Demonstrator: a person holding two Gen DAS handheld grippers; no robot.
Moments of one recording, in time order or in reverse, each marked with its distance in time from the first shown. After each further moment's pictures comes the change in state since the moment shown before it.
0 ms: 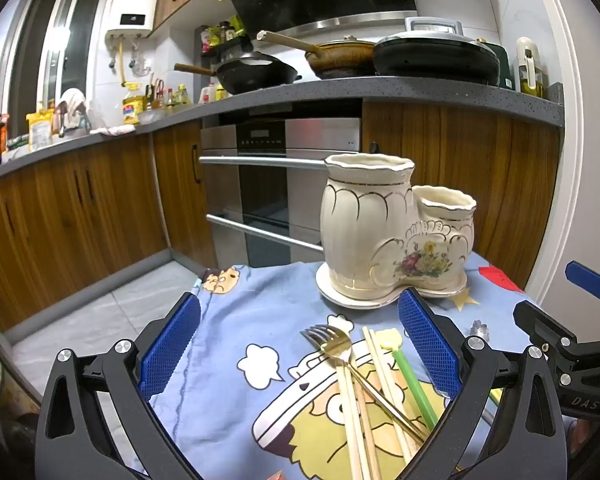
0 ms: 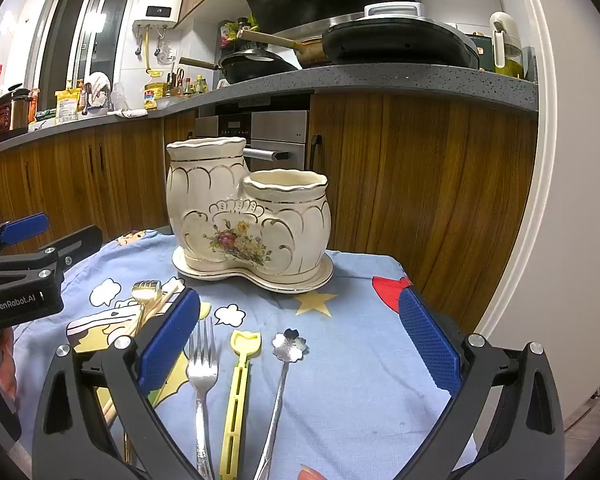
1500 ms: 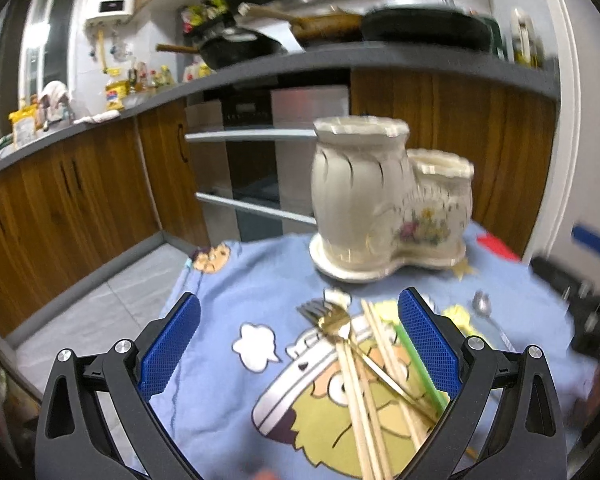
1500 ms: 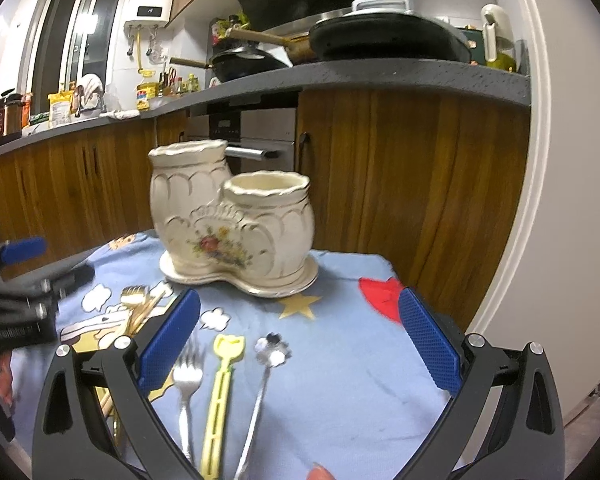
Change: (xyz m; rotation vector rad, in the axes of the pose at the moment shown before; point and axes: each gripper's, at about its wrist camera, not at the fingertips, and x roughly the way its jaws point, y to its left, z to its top) left arm 0.019 -0.012 -0.014 0.073 0.125 -0.031; right arm 0.000 -0.016 0.007 0.013 0.007 -0.024
